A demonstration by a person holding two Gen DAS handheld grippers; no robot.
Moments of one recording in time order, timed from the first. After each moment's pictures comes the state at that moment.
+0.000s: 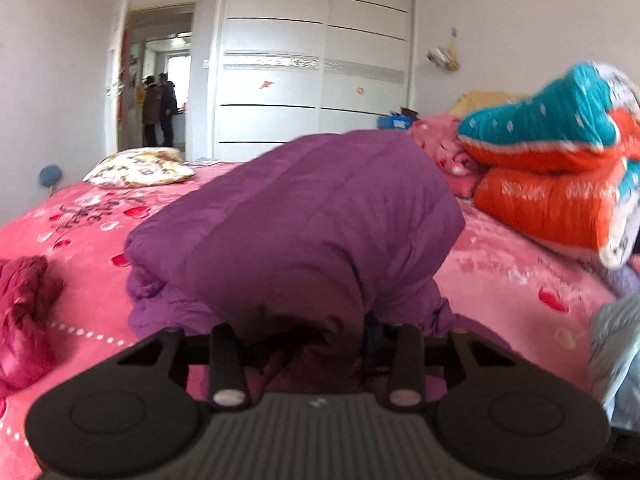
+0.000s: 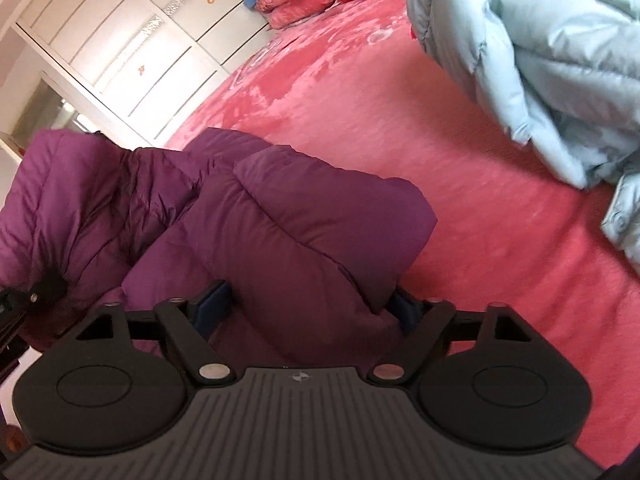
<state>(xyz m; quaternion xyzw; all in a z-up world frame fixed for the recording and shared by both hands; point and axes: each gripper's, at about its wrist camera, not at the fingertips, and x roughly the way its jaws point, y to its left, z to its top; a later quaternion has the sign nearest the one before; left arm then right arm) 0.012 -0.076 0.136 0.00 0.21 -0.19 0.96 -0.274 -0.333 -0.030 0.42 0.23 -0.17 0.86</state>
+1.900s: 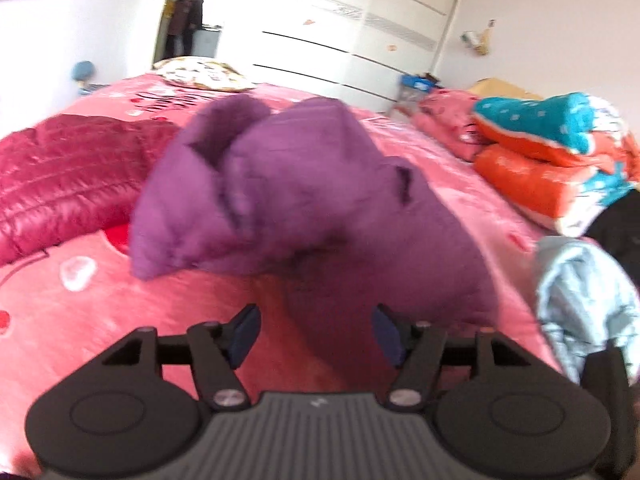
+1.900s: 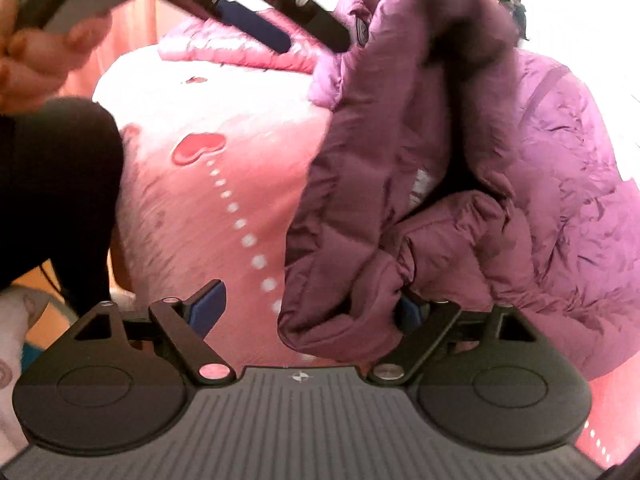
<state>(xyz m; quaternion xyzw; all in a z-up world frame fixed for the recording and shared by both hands) -0.155 0.145 0.129 -0.08 0.32 -0.22 0.92 -0.238 -0.099 0.001 -0.19 0.36 0.30 0.86</state>
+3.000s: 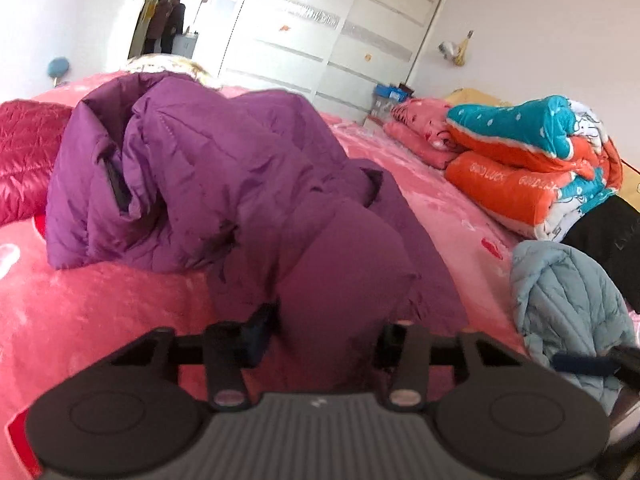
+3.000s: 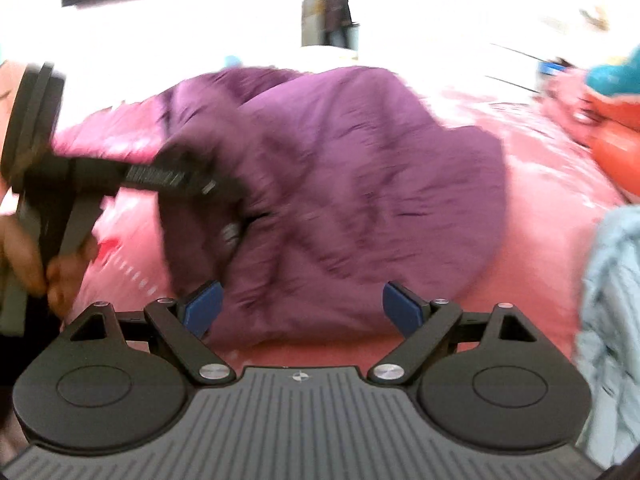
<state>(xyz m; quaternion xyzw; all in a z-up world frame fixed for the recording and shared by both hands) -0.131 0.092 0.085 -0.10 0.29 -0.25 0.92 -0.310 -0.183 0.088 -0.01 0.30 0.05 0.95</state>
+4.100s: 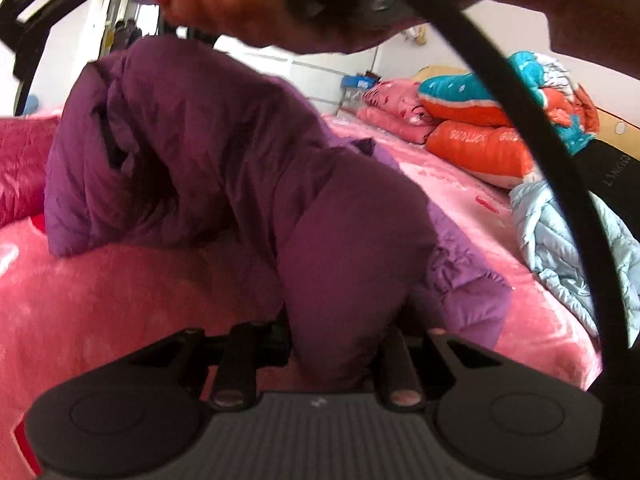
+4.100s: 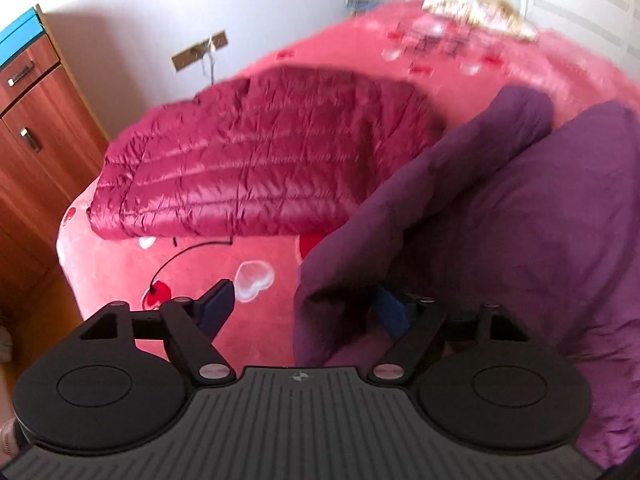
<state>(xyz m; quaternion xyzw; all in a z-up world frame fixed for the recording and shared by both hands) -0.142 0.113 0.041 -0.04 0.28 -0.28 0.92 -0.019 0.048 0.109 -0.03 0.46 0.25 0.85</state>
